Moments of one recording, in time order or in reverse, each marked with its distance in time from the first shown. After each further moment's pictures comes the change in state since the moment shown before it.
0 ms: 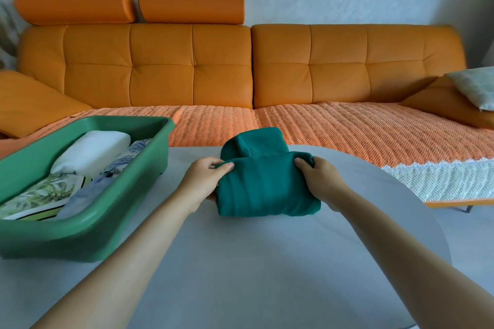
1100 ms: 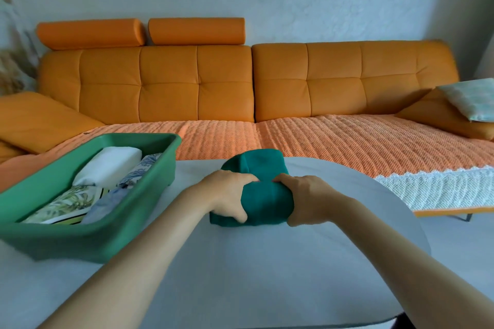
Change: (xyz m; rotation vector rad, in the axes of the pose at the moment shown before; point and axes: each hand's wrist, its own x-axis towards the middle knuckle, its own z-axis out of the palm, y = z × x) left_hand -0.027 0.050 0.005 1.075 -0.362 0.387; right_hand -0.036 -0.016 -0.019 -0.736 -0.262 -0.565
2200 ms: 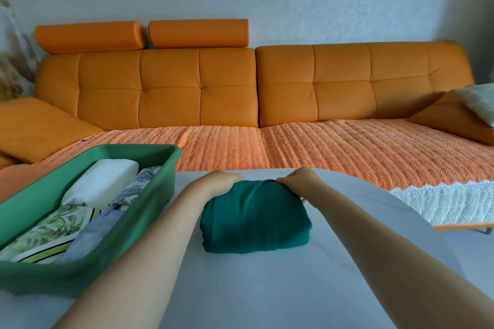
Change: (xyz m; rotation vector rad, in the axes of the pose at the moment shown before) left_hand 0.081 -0.057 -0.009 -0.658 -0.109 -0.575; right_hand 0.112 0.012 -0.002 0.577 -0.041 0.666
